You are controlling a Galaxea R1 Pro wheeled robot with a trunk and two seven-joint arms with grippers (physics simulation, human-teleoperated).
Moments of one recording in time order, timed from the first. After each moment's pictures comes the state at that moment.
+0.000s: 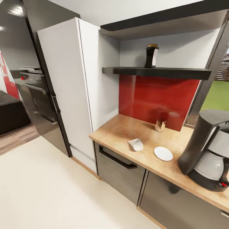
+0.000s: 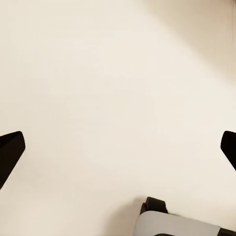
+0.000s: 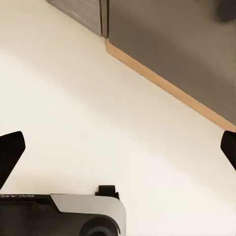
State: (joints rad) left arm -0.13 0.11 0.27 -0.34 -0.01 -0.25 -0.01; right arm -0.02 -0.05 0.00 -0.57 0.01 -0.14 0.00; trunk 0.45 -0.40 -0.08
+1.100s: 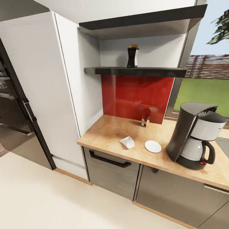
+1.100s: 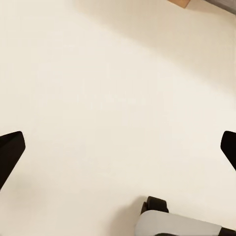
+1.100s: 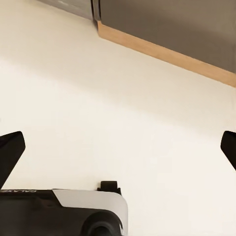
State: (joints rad) left arm -0.13 0.10 0.26 -0.34 -0.01 -0.25 0.00; right arm -0.02 -0.04 0.00 -0.55 0.01 -0.14 0.00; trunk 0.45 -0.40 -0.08
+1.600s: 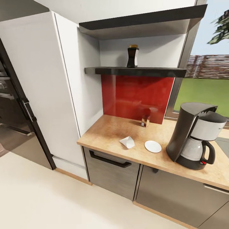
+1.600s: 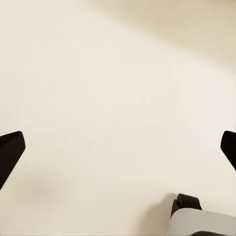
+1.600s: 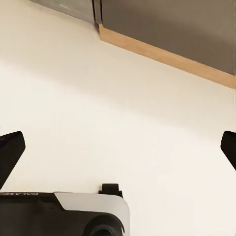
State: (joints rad) left arm -0.13 0.18 0.26 -0.32 -0.04 -0.25 0.00; right arm -0.02 -0.04 0.00 -0.56 0.00 -0.14 0.00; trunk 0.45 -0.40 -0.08
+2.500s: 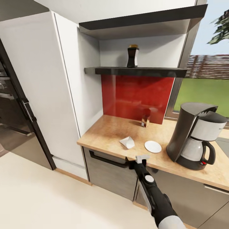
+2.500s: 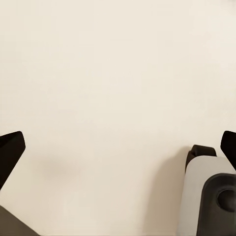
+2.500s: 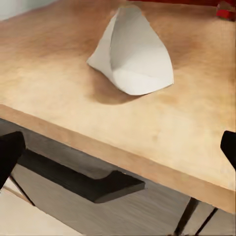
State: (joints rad) left arm -0.13 0.21 0.25 -0.17 -0.11 -0.23 0.00; right arm -0.48 0.17 0.04 -0.93 0.11 0.04 0.00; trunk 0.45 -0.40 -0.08
